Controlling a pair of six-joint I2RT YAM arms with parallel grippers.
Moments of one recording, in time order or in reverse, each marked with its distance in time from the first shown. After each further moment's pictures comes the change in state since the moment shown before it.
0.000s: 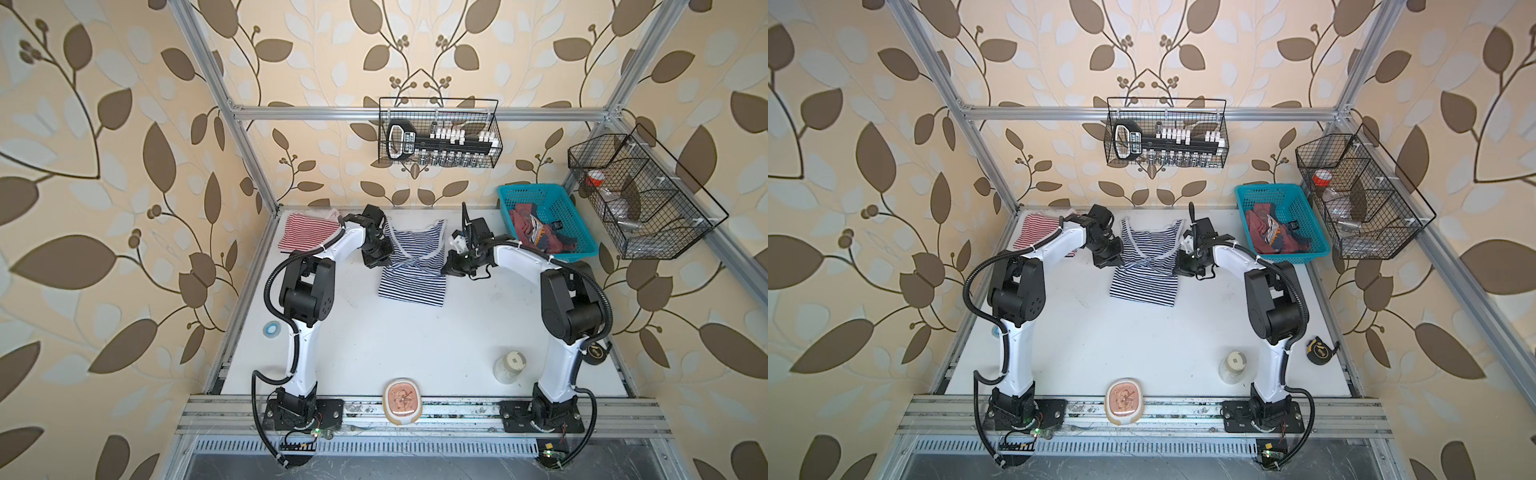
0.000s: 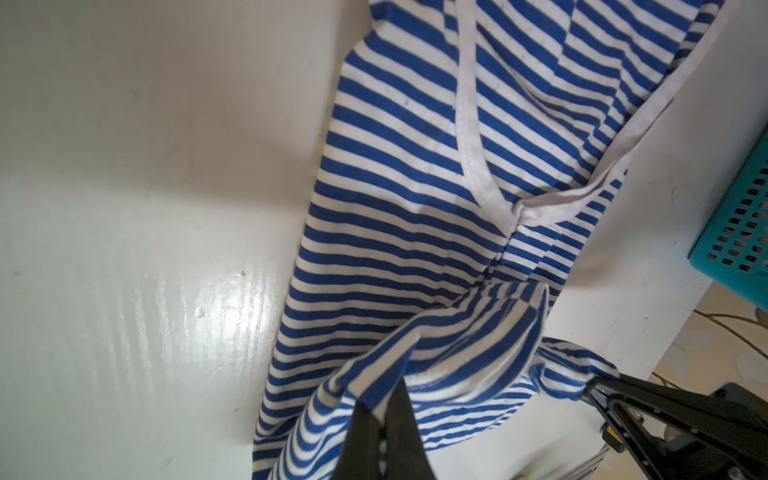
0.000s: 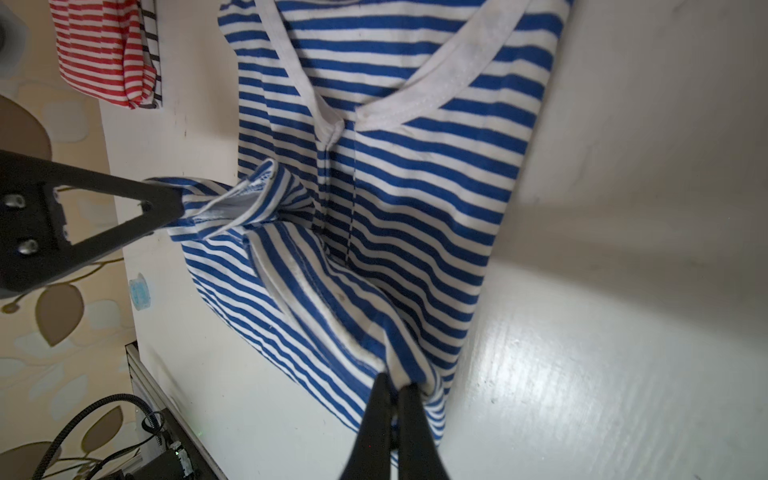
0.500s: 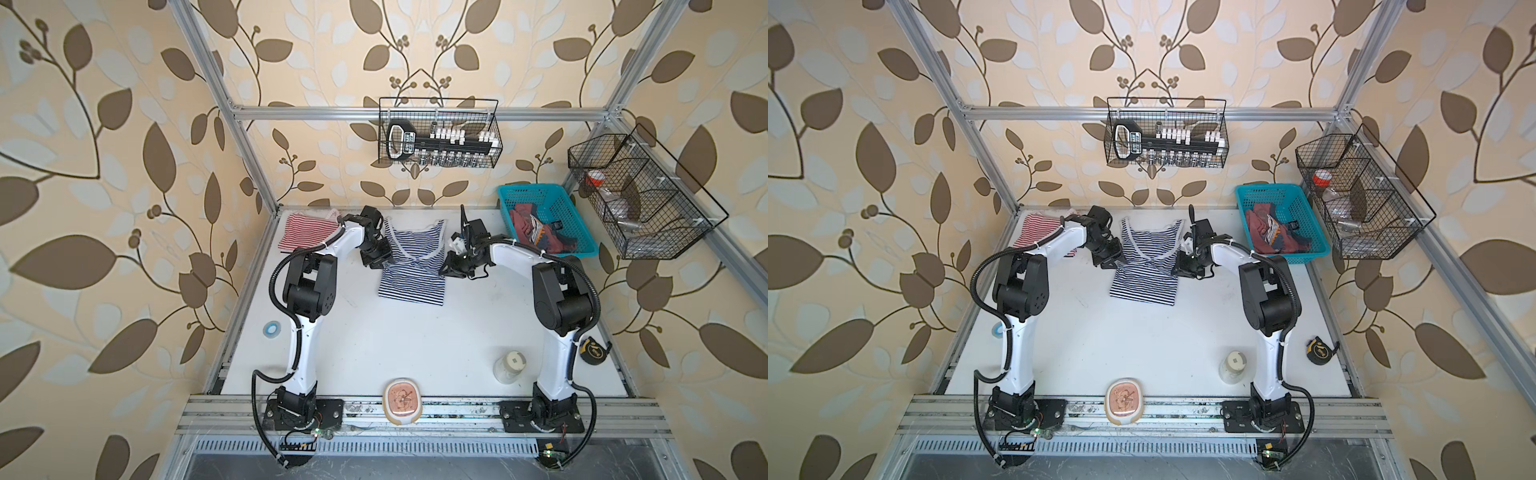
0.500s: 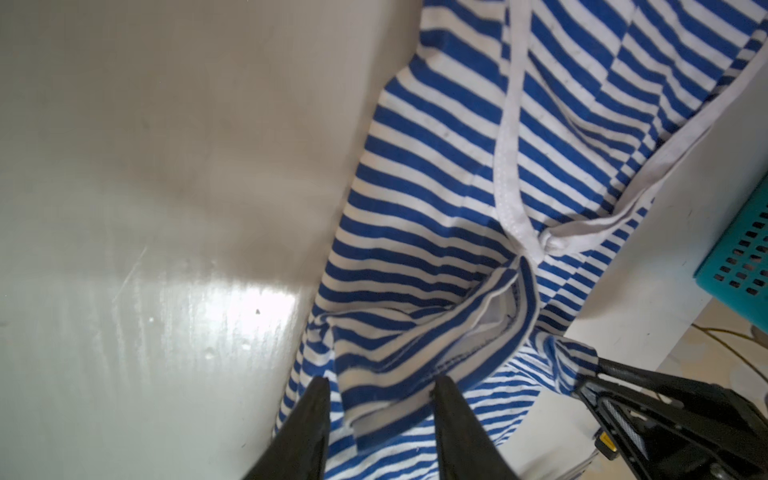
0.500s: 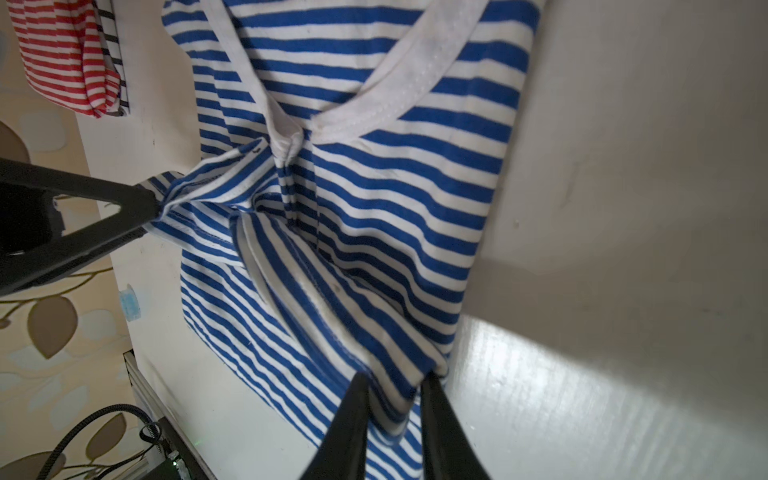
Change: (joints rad) left arm 0.020 0.059 0.034 -0.005 0.031 -0.004; right arm -0.014 0.079 0.034 -0.001 -0.016 0.012
